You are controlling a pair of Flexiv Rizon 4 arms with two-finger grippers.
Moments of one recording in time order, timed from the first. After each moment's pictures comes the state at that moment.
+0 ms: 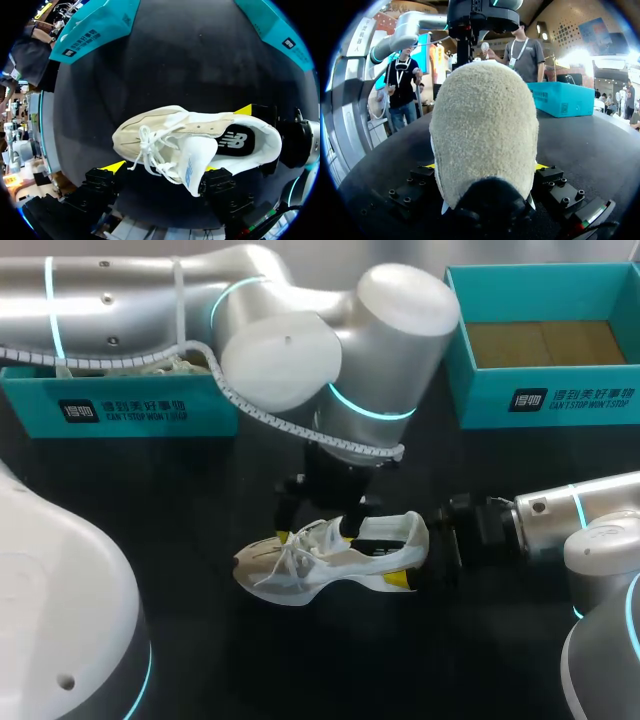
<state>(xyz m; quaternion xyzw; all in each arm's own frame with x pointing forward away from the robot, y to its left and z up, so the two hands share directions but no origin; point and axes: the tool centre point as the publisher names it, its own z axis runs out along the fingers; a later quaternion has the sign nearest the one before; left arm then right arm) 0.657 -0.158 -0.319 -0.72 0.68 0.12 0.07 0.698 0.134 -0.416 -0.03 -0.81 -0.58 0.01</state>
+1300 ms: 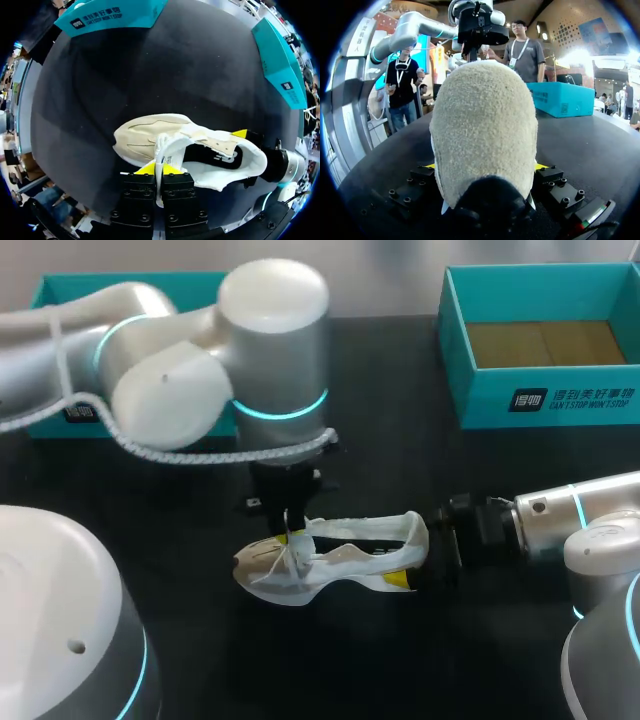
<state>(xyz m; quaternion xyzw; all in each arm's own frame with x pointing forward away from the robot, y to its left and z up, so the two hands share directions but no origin) 0.660 -0.124 -0.319 -0.80 0.60 0.01 -0.01 0.698 0.134 -0.416 -0.03 -0.81 -0.59 0.01</state>
